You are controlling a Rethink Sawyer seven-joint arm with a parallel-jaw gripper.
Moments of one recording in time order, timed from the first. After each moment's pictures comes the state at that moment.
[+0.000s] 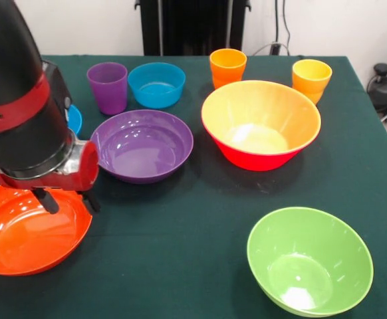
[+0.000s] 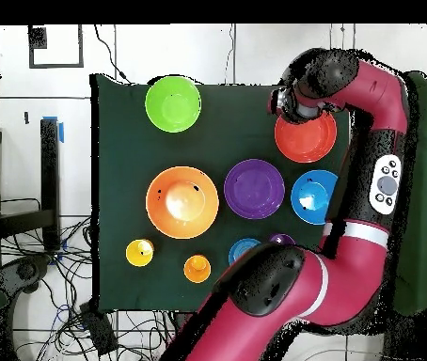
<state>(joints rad) -0.53 -0.09 0.45 0.42 -0.37 1.44 1.54</state>
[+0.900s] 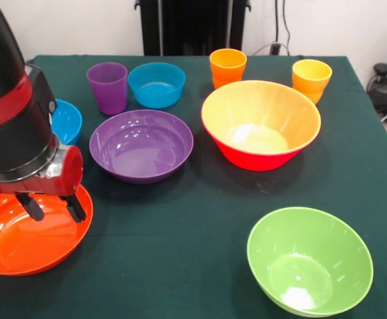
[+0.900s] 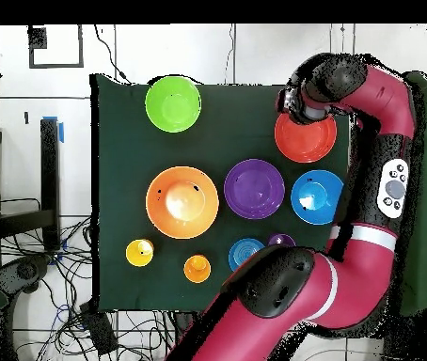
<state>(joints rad) -0.55 -0.09 0.45 0.45 -0.36 1.36 1.53</state>
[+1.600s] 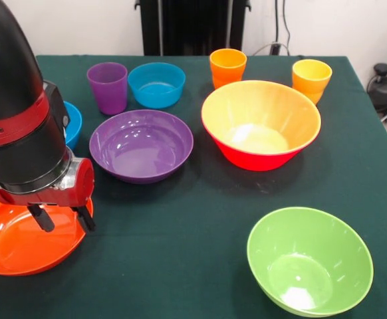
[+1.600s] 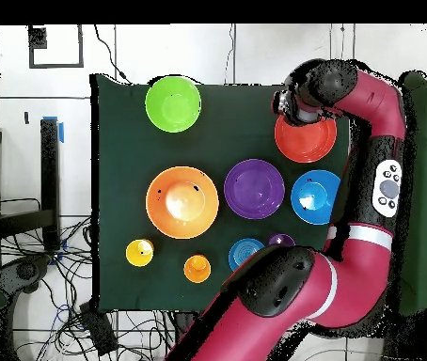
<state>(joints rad) -0.55 -0.08 0.45 0.49 -0.36 1.30 1.53</state>
